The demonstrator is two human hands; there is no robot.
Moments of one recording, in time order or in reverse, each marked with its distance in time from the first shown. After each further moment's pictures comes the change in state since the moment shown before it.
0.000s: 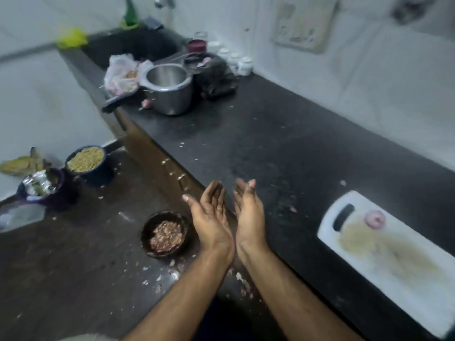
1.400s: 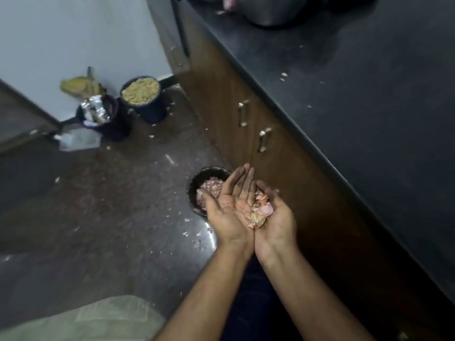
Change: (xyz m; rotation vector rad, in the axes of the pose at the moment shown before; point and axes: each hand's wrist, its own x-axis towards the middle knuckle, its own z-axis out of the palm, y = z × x) left_hand 0.140 -0.018 -0.180 -0.222 0.241 -0.011; right_hand 0.076 0.205 0.096 0.548 0.001 0.577
